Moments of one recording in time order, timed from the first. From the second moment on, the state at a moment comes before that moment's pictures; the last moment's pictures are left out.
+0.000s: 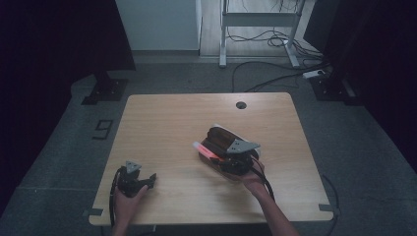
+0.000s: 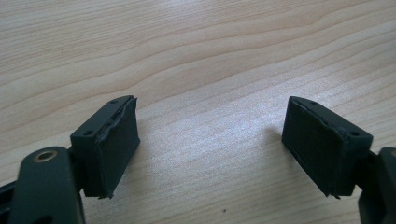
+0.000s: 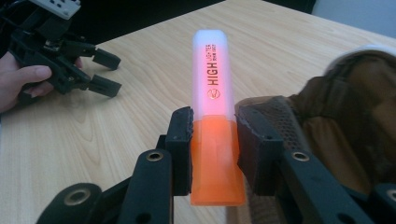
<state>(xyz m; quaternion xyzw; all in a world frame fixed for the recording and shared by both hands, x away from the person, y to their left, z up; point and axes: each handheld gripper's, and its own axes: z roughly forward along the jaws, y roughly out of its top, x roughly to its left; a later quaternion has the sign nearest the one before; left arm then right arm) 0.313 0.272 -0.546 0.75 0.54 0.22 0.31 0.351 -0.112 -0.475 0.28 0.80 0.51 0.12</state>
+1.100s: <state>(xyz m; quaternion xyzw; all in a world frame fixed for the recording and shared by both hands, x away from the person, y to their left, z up) 0.313 0.272 -0.546 0.76 0.54 0.21 0.31 0.368 -0.155 -0.477 0.32 0.80 0.48 0.16</state>
